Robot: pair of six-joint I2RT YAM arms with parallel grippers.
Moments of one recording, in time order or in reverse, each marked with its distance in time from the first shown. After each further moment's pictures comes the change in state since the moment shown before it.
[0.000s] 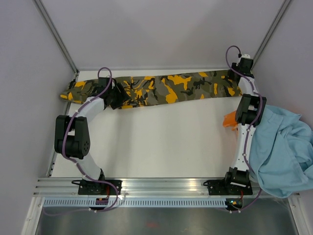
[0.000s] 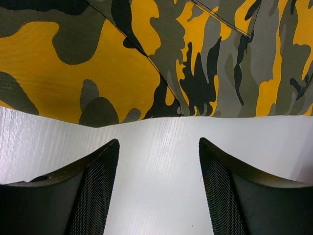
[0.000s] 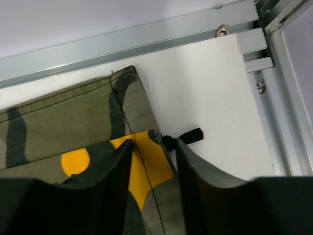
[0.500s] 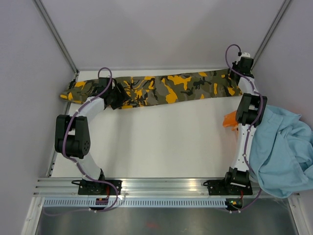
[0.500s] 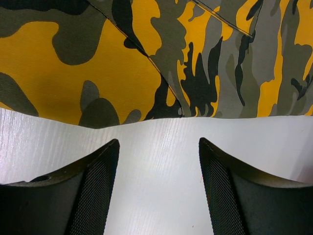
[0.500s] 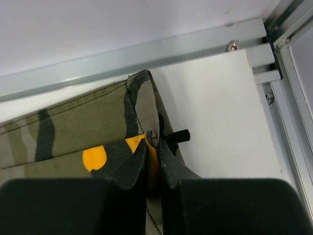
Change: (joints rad) left arm 0.000 0.009 0.003 0.000 0.000 0.000; right arm 0.006 -0.043 -0.069 0.073 -0.036 0.026
